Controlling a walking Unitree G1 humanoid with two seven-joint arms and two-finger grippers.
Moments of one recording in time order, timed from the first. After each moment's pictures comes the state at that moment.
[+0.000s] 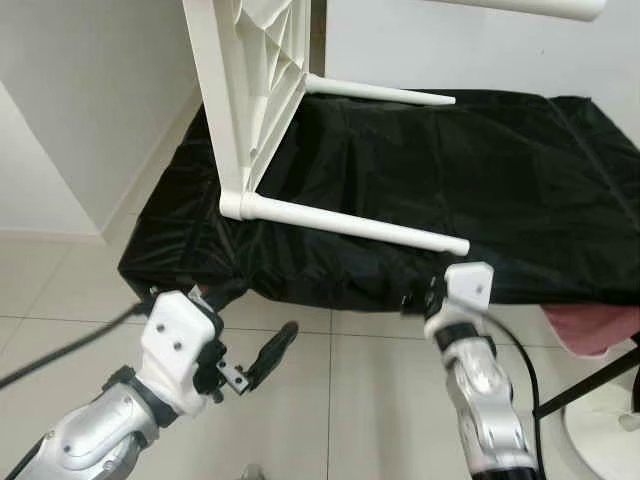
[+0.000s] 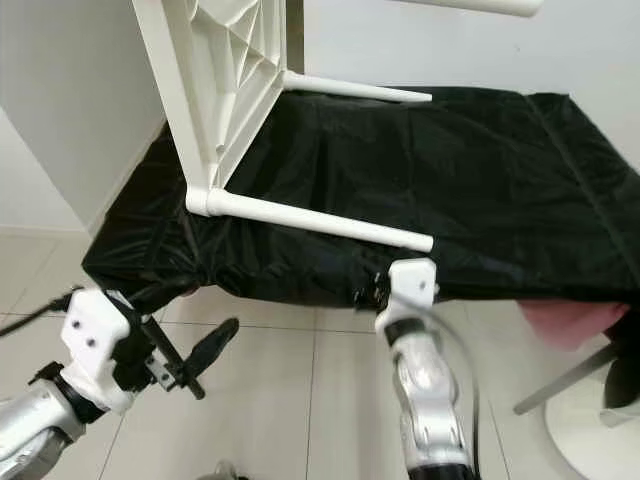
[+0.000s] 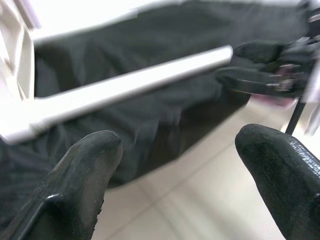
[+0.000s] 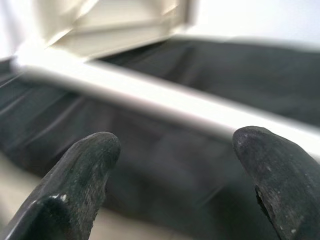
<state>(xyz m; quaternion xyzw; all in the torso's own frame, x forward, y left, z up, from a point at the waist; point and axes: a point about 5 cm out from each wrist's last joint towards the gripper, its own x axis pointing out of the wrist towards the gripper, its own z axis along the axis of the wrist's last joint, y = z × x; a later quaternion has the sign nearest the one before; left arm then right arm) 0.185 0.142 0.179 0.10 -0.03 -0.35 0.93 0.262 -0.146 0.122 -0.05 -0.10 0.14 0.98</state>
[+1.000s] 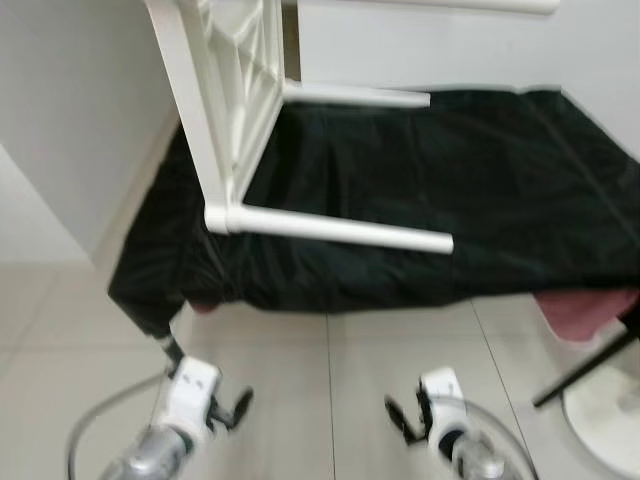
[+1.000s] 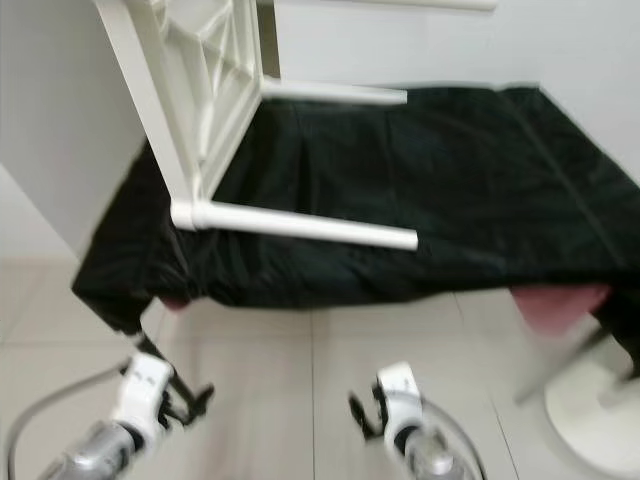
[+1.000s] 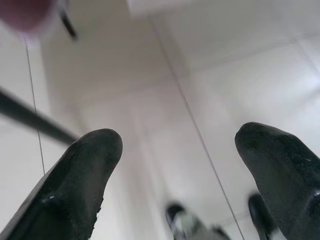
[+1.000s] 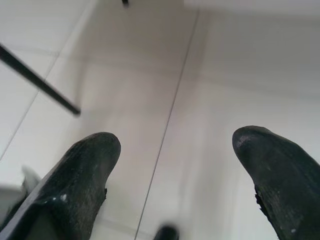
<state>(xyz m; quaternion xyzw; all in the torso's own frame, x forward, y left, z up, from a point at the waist) 0.220 0.178 -0.012 0.03 0.25 -0.15 0.96 0.220 -0.180 -0.037 -0.05 0.25 0.12 0.96</state>
